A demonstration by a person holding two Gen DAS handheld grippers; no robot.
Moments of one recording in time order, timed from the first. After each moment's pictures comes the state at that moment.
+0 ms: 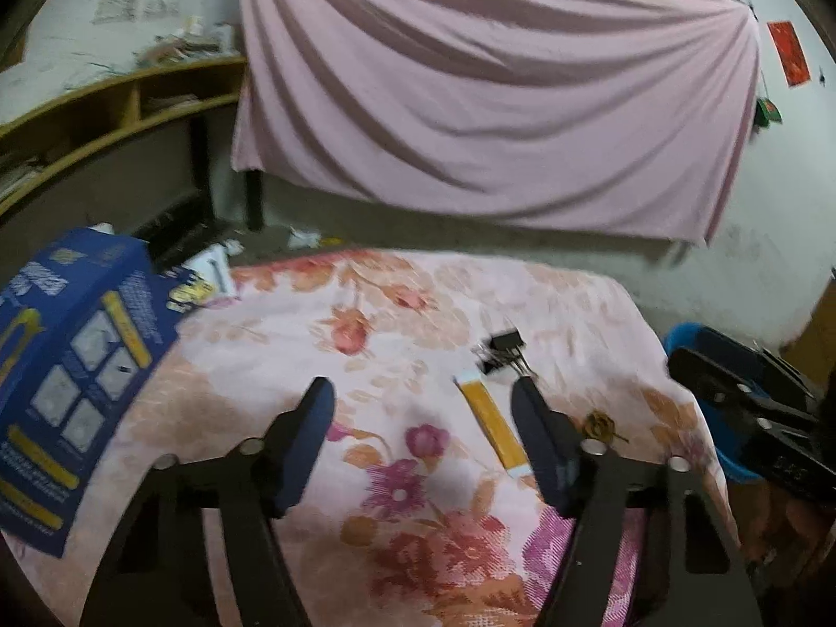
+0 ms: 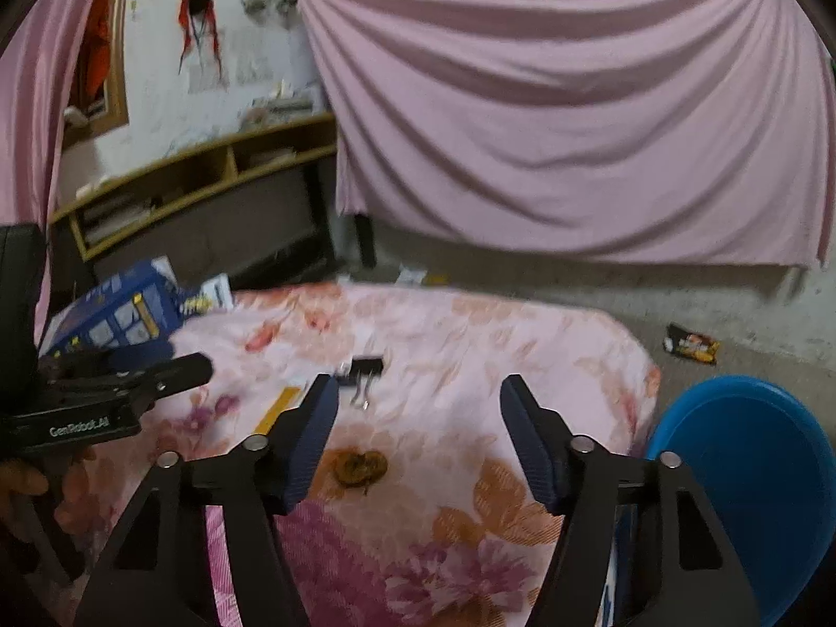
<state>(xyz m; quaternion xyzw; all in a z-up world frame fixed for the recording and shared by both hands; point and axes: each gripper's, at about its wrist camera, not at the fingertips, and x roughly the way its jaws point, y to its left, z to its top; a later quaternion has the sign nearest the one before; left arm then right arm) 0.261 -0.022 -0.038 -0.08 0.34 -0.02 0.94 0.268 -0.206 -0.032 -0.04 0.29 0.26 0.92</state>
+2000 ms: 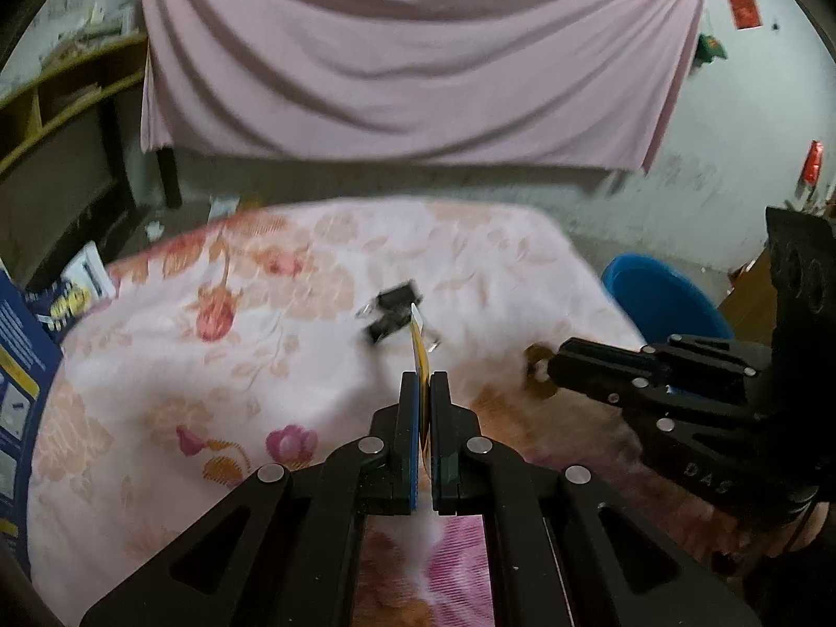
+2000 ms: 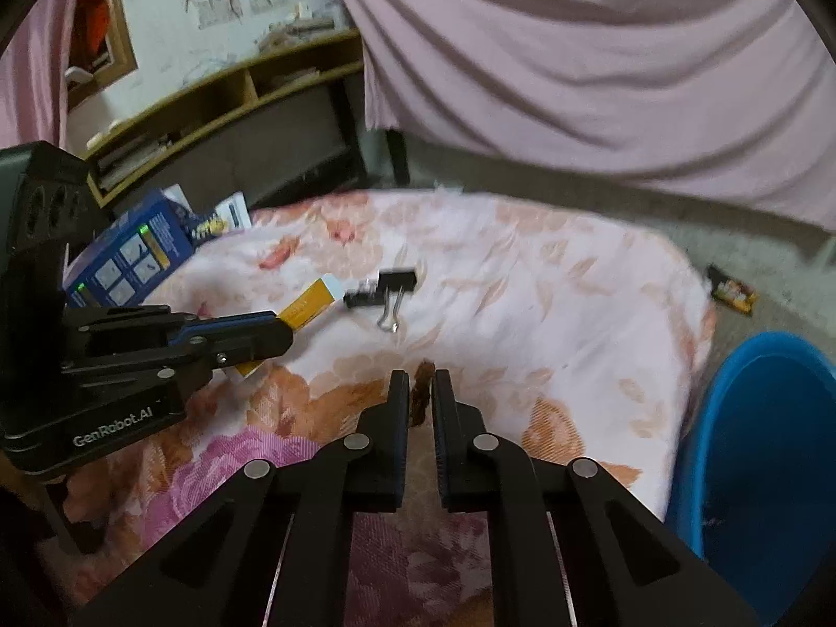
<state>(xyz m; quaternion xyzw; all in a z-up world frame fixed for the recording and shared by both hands) 0.295 -0.070 -0.047 -0.05 0.38 -0.13 0.91 0.282 -0.195 -0.055 -0.06 0.37 0.30 0.88</state>
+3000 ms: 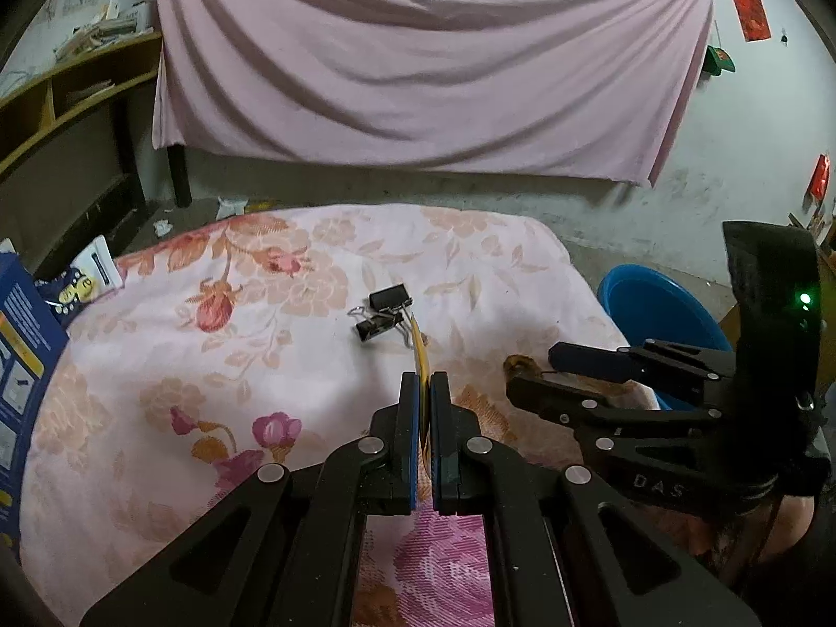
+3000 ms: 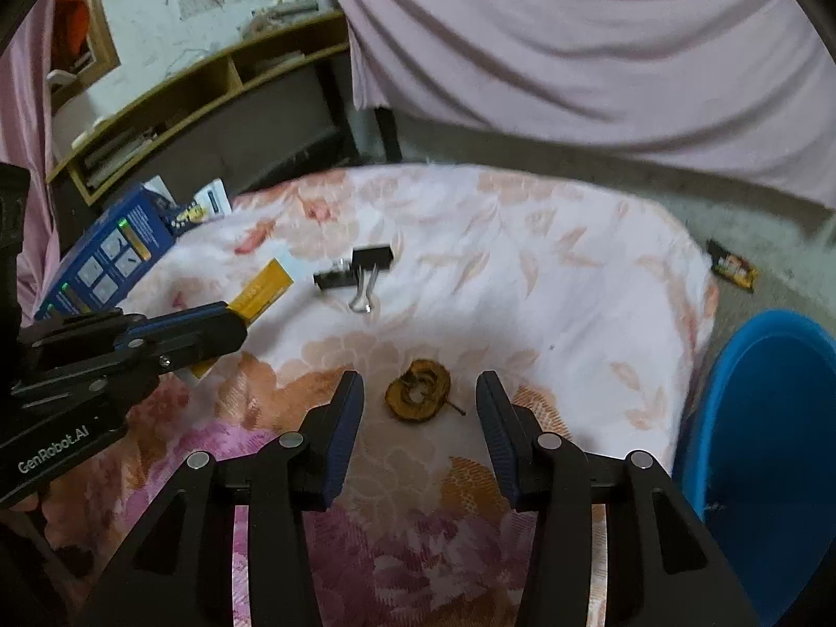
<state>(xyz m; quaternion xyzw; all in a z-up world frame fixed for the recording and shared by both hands) 0.288 -0.076 -0.046 -0.07 0.40 -0.11 0.91 0.303 -0.198 -0.074 -0.05 0.43 0.29 0.85</state>
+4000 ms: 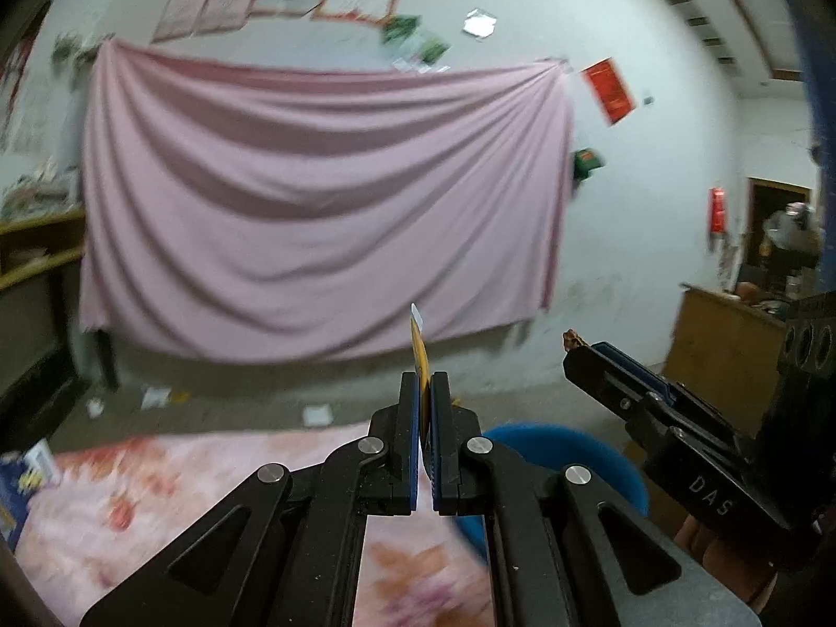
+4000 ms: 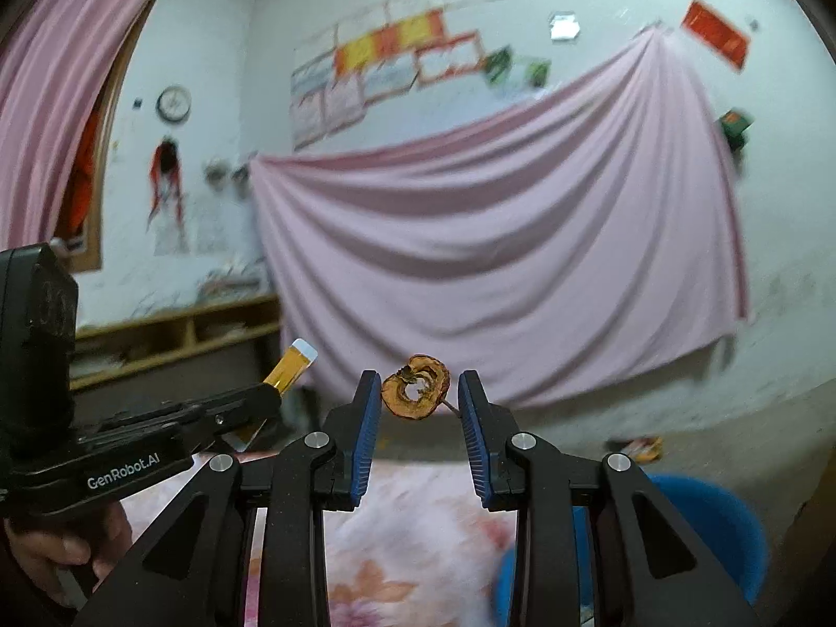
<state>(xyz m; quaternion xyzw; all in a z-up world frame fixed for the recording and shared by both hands) 0.251 -0.168 0.056 -0.04 0.13 -0.23 0.96 0.195 -0.329 0.035 0.05 0.03 0.16 0.98</state>
